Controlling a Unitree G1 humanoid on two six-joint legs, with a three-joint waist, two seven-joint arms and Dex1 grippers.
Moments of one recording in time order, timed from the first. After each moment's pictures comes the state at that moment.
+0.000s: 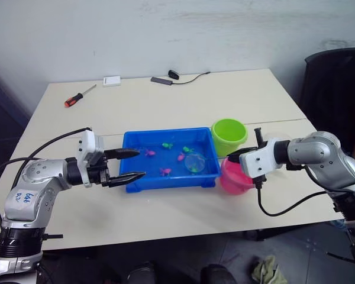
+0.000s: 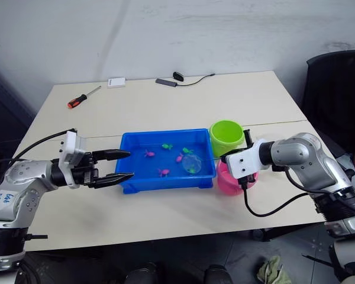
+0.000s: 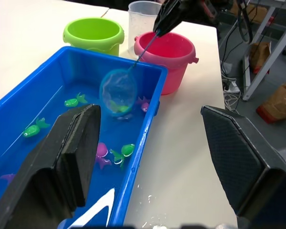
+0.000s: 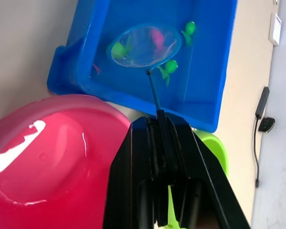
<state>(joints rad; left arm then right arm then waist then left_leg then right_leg) -0.30 0.73 0.17 -0.16 -0.55 0.45 -1.10 -0.65 -0.91 0.28 0.16 -0.20 -0.45 1.08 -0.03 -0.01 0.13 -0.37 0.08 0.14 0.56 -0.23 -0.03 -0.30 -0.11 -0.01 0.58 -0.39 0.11</state>
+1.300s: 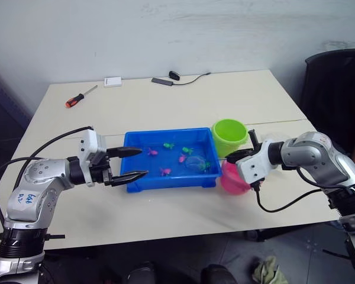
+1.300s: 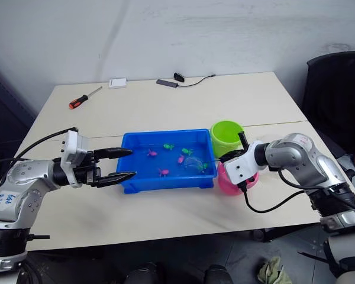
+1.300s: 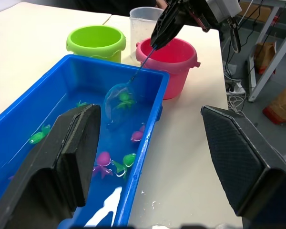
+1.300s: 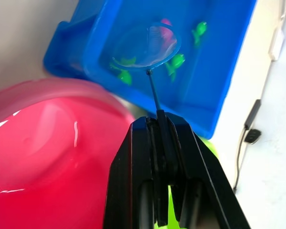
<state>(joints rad) -0.30 0.72 0.17 -0.18 -0.55 0.44 -1.07 -0.67 -0.89 0.31 0.23 -0.32 -0.56 1.03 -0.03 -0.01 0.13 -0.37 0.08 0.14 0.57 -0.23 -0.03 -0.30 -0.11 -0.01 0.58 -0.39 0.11</state>
